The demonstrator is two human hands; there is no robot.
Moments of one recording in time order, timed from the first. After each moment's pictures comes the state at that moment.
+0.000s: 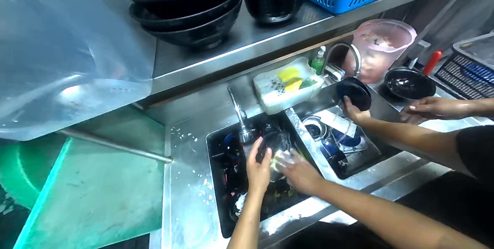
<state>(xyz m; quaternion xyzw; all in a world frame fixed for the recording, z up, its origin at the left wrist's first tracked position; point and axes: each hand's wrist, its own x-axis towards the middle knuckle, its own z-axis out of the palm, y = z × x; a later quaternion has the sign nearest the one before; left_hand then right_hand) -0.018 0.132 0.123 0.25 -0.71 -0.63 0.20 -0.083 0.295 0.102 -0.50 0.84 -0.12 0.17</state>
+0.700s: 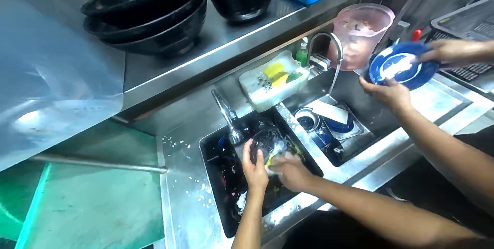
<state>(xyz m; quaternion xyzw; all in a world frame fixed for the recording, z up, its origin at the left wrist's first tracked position) -0.017 0.145 0.103 0.21 -0.74 -0.58 0.26 -0.068 0.292 0.117 -0.38 0.86 -0.23 0.25</state>
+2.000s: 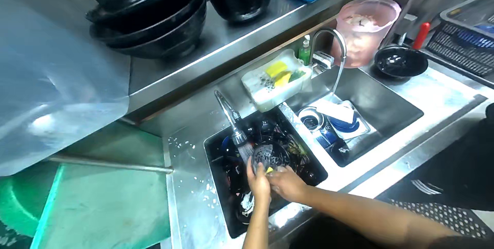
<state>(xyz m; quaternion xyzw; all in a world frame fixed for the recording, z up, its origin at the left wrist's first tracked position) 0.005 0.149 0.058 0.39 -0.64 -0.63 0.19 -0.041 0.274 0.052 -0.46 0.83 -0.23 0.23</state>
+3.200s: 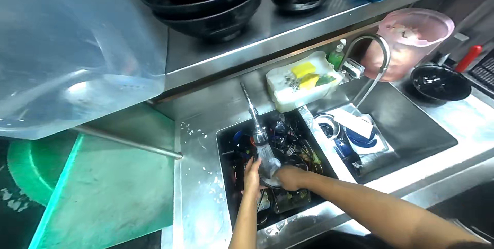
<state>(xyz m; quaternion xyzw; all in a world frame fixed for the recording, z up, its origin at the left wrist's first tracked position) 0.009 0.065 0.059 0.49 -0.50 -0.72 0.02 -0.091 0.201 0.072 -0.51 0.74 -0.09 0.44</state>
